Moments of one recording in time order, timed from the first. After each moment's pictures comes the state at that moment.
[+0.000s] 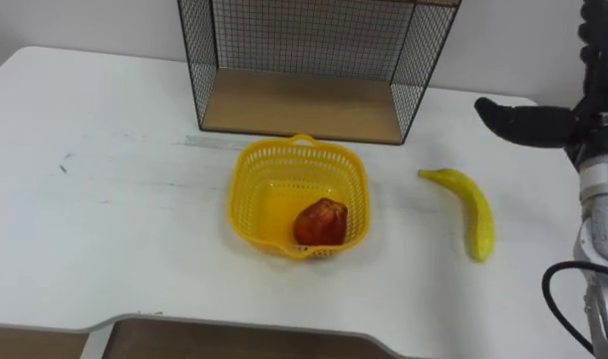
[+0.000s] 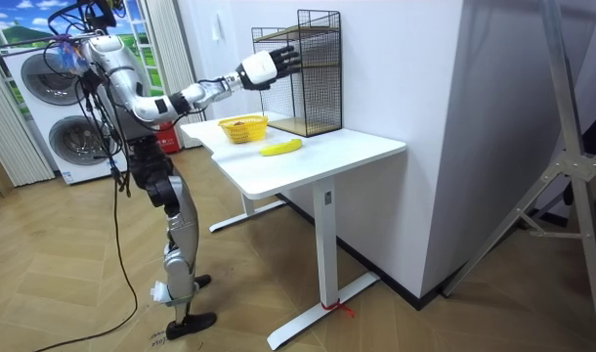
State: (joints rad) left arm 0.24 0.22 0.10 1.08 0.39 0.11 0.09; right arm -0.10 -0.40 -0.19 0.00 -0.09 0.04 -0.19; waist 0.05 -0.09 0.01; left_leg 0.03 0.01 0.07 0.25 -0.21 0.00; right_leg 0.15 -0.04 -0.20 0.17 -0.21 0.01
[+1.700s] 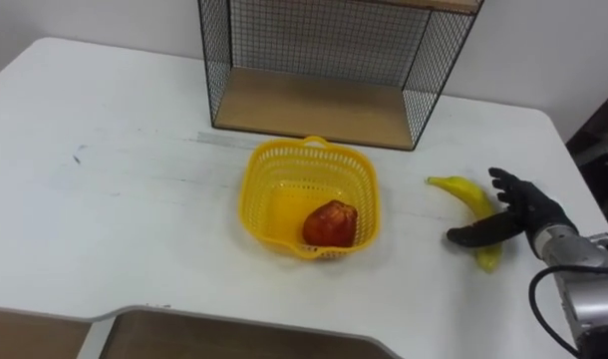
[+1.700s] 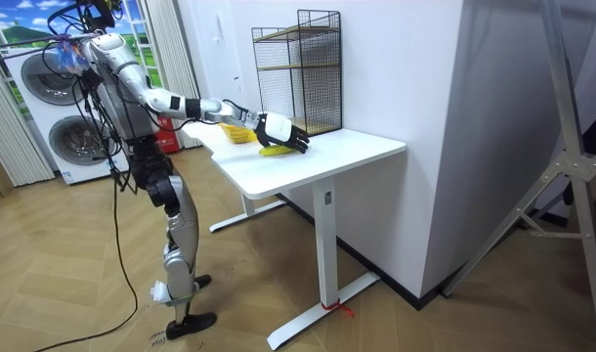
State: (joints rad) left arm 0.23 0.23 0.14 1.01 0.40 0.23 0.01; right arm -0.26 -0.43 -0.13 0.65 -0.24 0.18 0.16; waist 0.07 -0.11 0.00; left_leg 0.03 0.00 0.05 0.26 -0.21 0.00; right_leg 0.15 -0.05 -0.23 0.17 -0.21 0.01
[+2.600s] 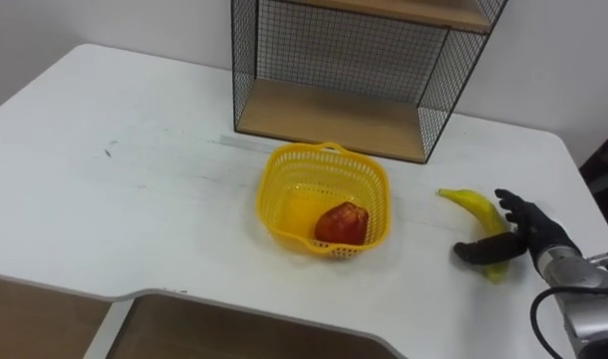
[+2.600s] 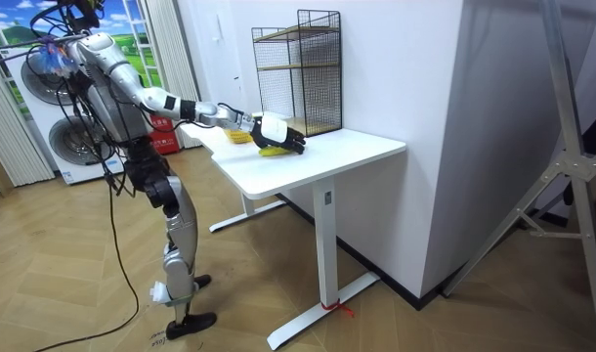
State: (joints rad) left arm 0.23 0.22 0.14 1.02 0.41 0.23 0.04; right arm -0.25 -0.44 -0.13 0.79 -0.28 0.11 0.13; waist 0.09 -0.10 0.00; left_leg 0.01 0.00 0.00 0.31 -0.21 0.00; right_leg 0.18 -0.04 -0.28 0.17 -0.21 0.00
